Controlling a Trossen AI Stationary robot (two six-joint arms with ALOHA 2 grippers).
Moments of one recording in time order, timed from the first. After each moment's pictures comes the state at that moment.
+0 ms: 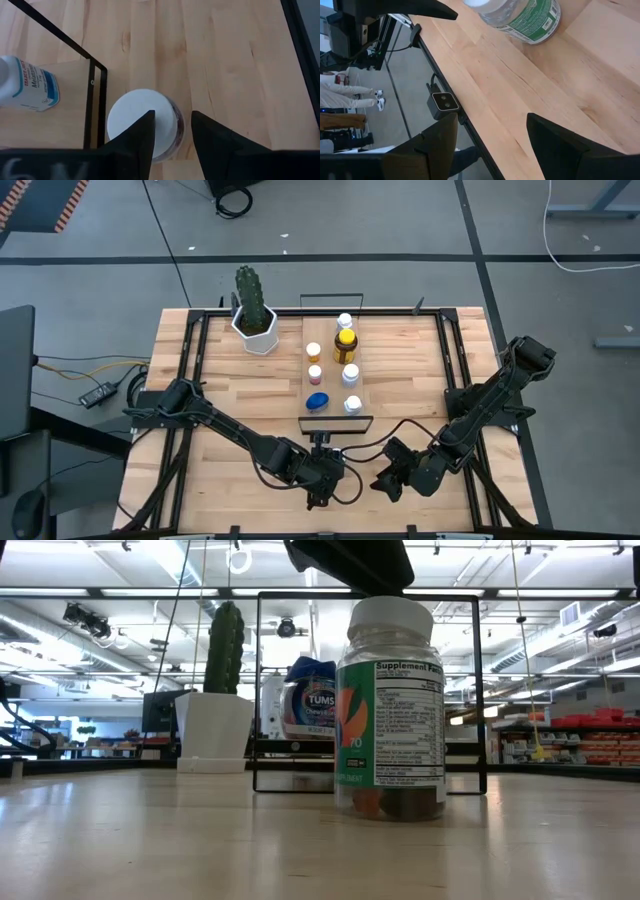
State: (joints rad) left arm -0.50 2.06 1.73 -0.65 -0.40 -0.29; right arm 0.78 1.48 0.88 -0.19 0.36 1.54
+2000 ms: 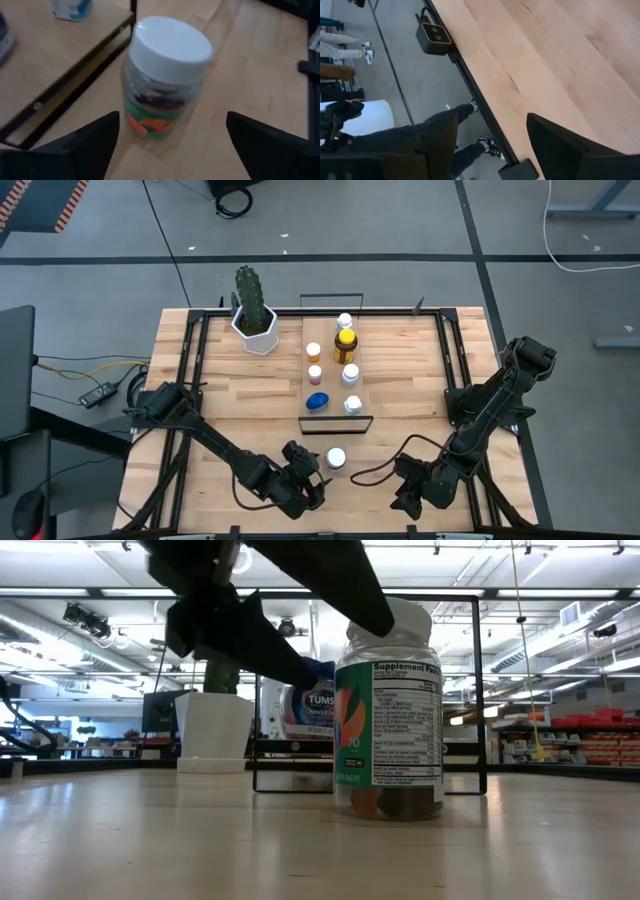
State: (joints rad) left arm -0.63 2.00 1.35 -0.25 -0.74 -0.96; right arm 0.89 1.48 0.88 -0.23 0.21 1.54
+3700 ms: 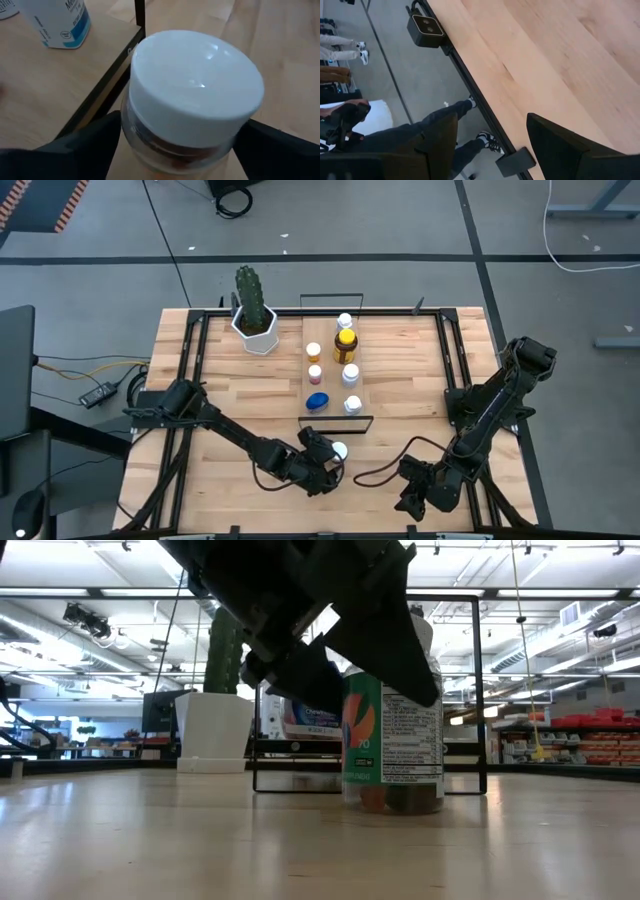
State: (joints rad) left arm -0.50 2.06 1.35 -0.12 -0.66 -0.71; right arm 0.92 1.48 0.88 -0.27 0.21 1.61
